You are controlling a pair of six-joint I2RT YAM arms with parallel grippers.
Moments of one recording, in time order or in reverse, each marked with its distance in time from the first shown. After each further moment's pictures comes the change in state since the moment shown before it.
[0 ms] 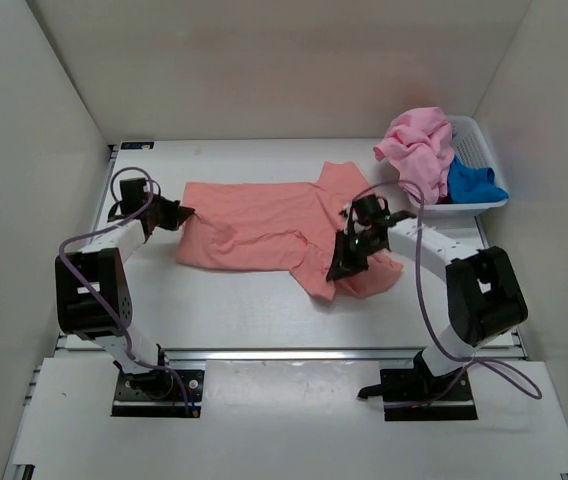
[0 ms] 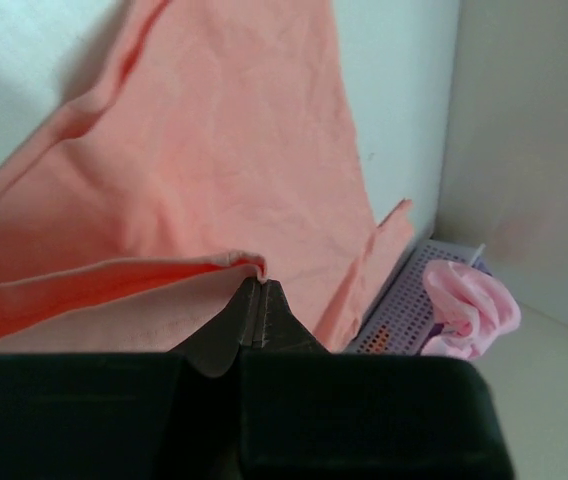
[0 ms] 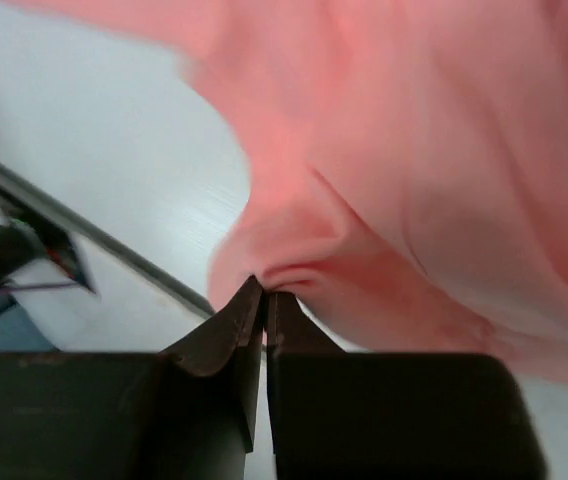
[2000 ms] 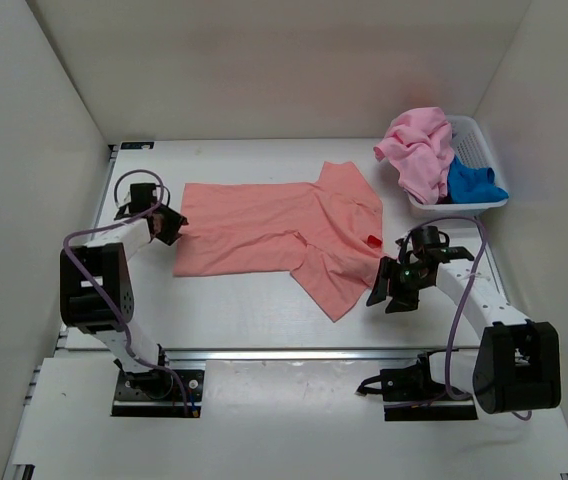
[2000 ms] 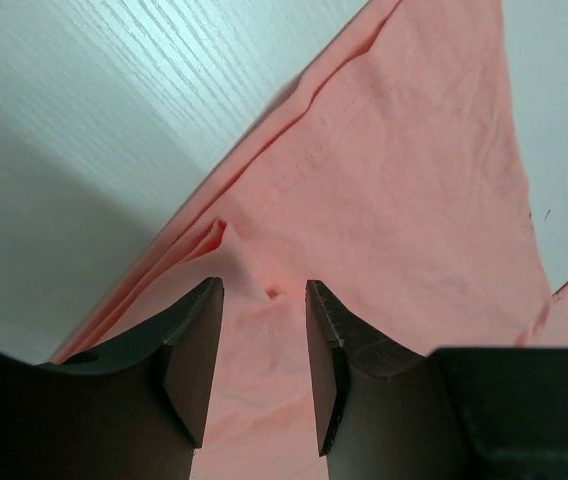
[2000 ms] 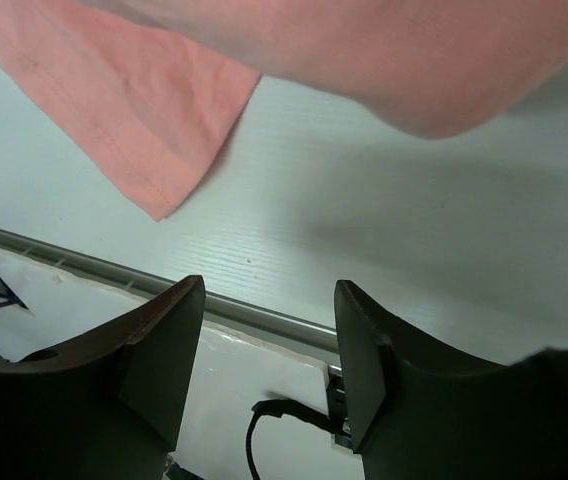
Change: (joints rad) left arm -0.035 0.022 0.010 -0.136 -0.279 0.234; right arm -0.321 -0.403 -0.269 -0.227 0.086 -0.126
